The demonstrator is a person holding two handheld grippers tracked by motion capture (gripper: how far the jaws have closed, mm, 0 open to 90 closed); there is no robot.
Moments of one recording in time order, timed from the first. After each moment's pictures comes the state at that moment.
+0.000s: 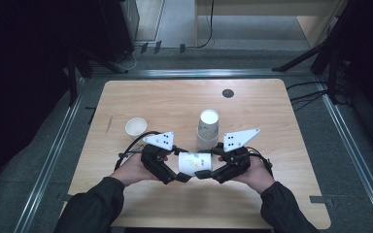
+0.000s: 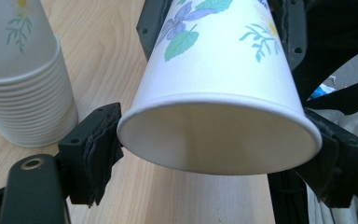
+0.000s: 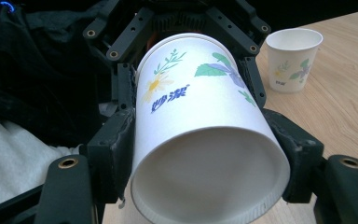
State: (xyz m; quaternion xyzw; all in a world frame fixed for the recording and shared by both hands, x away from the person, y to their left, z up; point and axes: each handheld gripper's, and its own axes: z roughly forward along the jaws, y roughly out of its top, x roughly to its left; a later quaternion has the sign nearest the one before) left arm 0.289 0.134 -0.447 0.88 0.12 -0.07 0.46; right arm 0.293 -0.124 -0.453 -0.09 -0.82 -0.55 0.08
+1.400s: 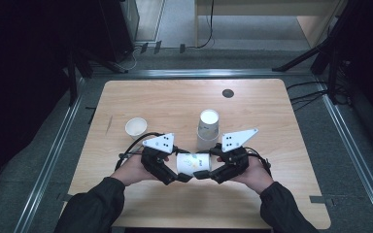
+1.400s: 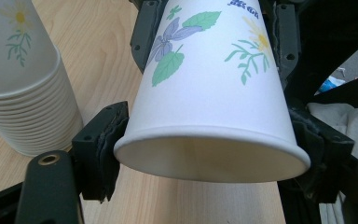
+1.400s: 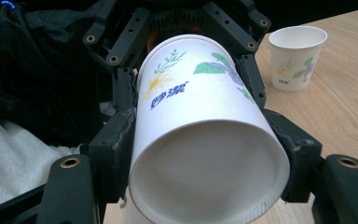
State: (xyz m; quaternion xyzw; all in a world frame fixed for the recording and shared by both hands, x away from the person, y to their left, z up) left arm 0.285 0.133 -0.446 0.88 0.10 -0.04 0.47; right arm 0.293 -0.121 -0.454 -0.09 -0.83 -0.55 0.09
